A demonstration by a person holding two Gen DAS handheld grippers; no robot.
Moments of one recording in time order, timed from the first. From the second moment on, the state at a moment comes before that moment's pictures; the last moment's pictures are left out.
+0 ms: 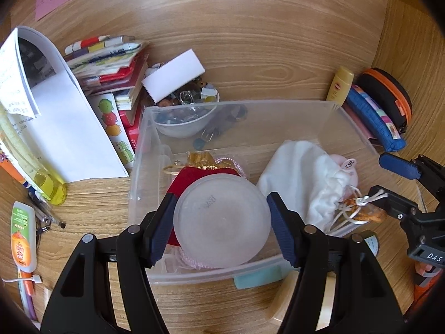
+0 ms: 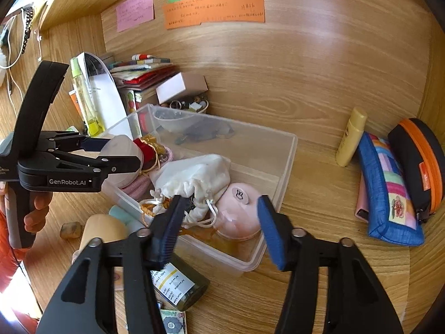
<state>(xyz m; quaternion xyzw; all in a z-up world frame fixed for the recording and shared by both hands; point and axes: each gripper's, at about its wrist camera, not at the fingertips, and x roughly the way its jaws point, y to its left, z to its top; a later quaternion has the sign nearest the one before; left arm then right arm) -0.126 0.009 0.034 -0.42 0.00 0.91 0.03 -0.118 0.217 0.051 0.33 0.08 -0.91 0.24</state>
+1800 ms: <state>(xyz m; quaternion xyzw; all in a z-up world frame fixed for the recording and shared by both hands) -0.002 -0.019 -0.011 -0.47 0.01 0.88 0.03 -0.045 0.150 -0.003 0.44 0.10 -0.84 0.31</state>
